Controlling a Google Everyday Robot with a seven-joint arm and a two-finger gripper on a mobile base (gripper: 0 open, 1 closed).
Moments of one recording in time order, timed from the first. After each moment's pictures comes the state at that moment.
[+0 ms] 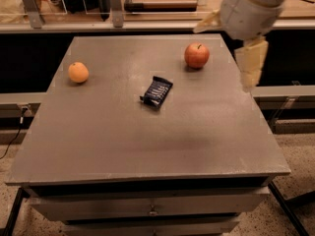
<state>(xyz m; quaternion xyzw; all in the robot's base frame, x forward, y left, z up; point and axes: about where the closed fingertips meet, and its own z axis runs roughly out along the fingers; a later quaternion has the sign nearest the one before) 0.531 -0.143 0.968 -0.85 0.50 -0.07 0.13</state>
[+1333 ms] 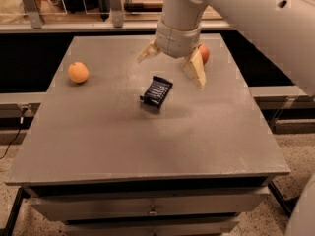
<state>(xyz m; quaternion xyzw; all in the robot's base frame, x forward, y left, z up) 0.581 -0.036 0.890 -0.97 0.25 -0.04 0.07</state>
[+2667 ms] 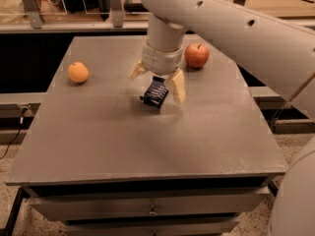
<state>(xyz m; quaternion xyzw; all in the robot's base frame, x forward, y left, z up) 0.581 -0.001 0.838 -0.96 0.27 -0.01 0.07</state>
